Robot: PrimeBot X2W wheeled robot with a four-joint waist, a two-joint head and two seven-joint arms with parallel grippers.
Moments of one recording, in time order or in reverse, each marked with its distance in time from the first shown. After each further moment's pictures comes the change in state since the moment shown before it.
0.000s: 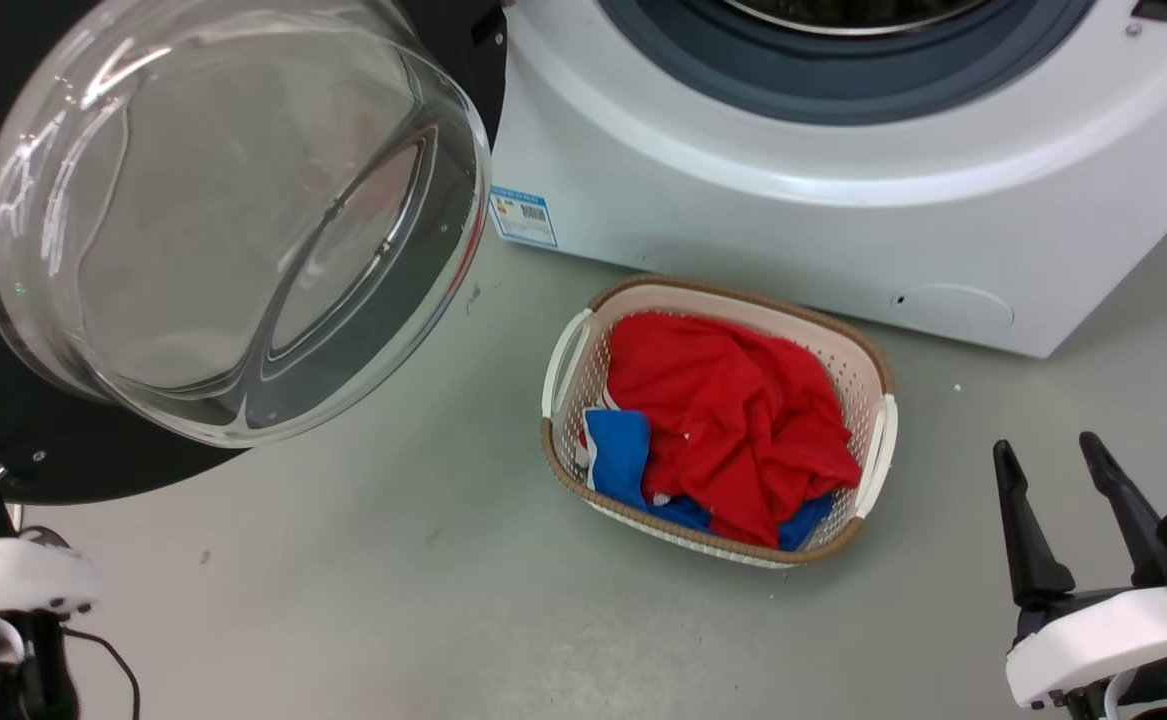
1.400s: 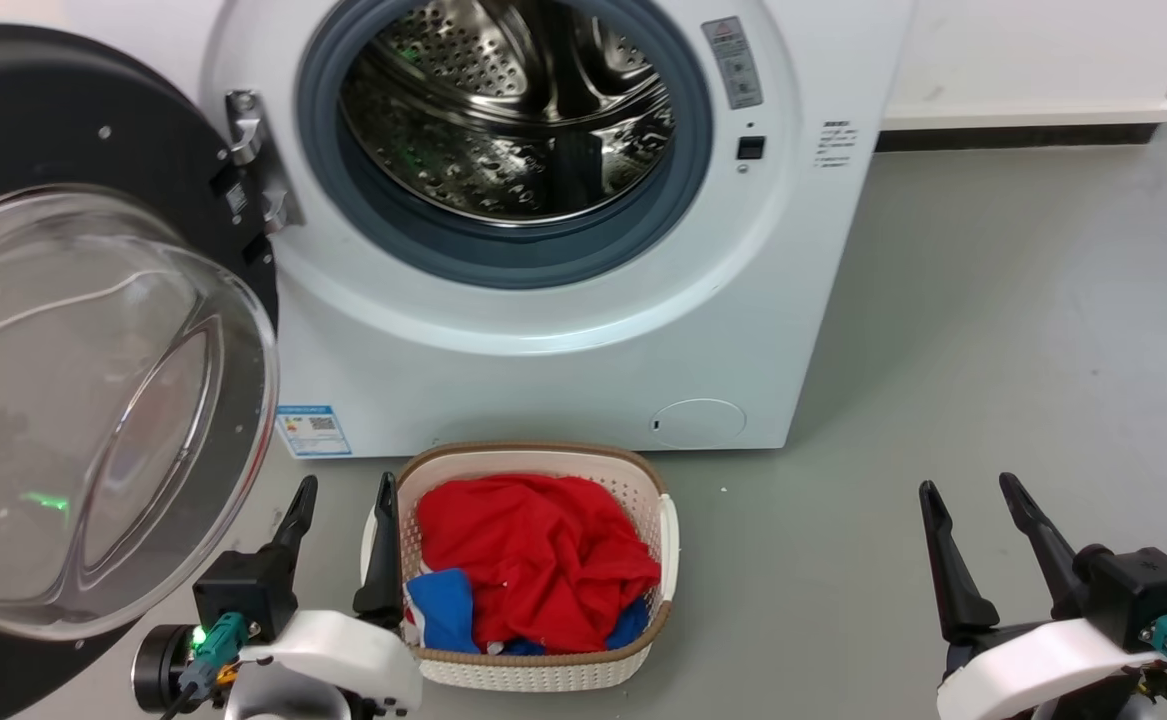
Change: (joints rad) left arm 0.088 -0.196 -0.395 -0.154 0.275 0.045 0.072; right arm 0.022 0.070 0.066 0.094 -0.018 0.000 -0.067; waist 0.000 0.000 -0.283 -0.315
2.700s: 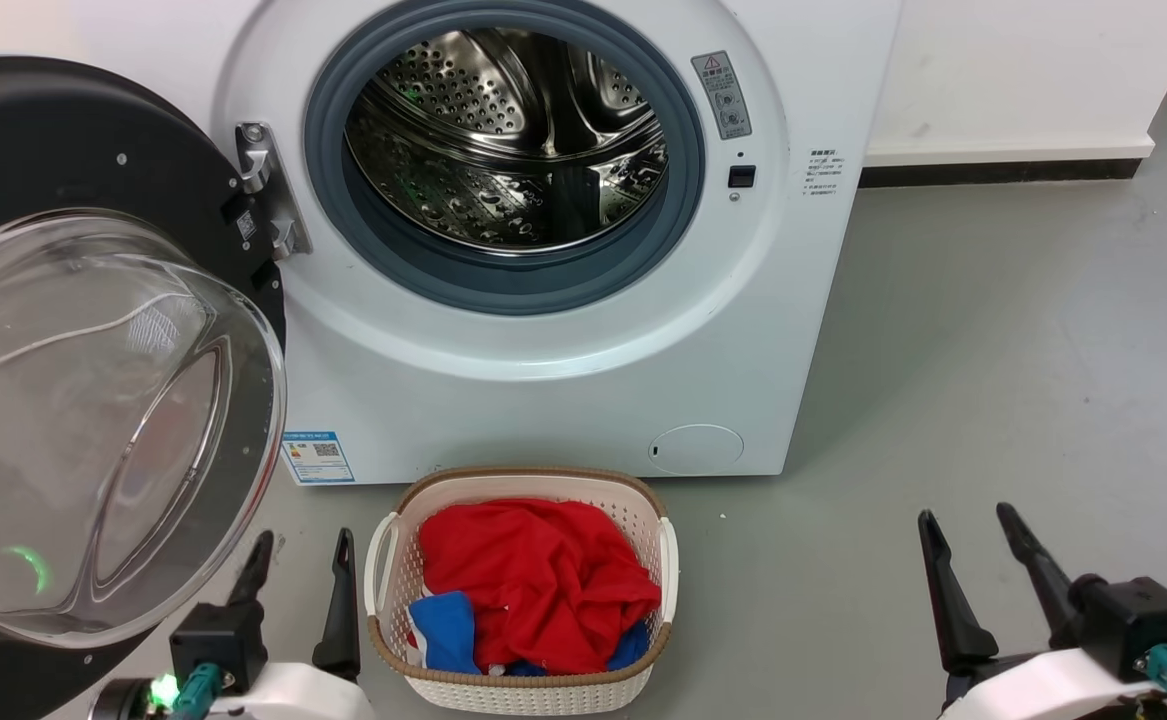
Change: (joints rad) left arm 0.069 0.074 0.007 0.052 0.024 0.025 -0.042; right arm 0.047 0.000 0.003 -0.012 -0.009 0.000 -0.009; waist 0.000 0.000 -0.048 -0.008
